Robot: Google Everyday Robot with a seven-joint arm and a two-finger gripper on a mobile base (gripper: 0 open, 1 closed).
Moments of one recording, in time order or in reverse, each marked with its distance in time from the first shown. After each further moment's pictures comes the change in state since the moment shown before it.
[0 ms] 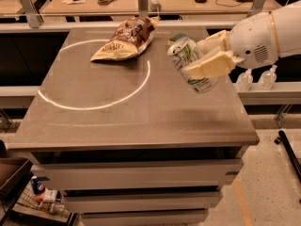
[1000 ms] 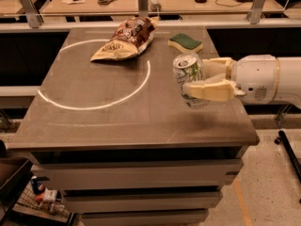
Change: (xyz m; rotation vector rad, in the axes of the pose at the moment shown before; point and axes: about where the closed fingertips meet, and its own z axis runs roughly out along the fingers) arm 0.029 0.019 0.008 0.021 -0.316 0.025
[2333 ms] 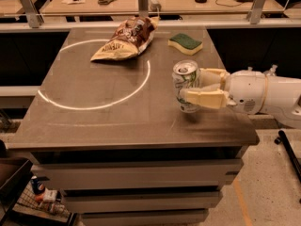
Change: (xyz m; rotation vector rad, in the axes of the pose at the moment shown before) arm 0.031 -0.013 0.012 0.001 -0.136 0.037
